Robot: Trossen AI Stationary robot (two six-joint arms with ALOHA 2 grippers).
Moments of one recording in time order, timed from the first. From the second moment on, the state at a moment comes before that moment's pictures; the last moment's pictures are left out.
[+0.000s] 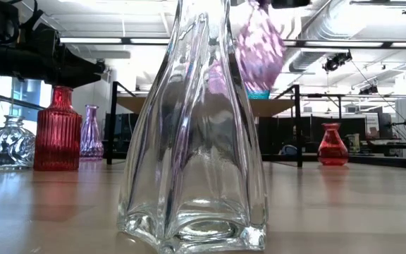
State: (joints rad) left arm 0.60 0.00 0.02 0.03 0.14 -0.16; right arm 0.27 1.81 1.84 -1.20 -0.03 0.82
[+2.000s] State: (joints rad) left arm 0.60 0.00 0.02 0.03 0.14 -0.16; right arm -0.54 1.93 2.26 -1.45 -0.33 0.26
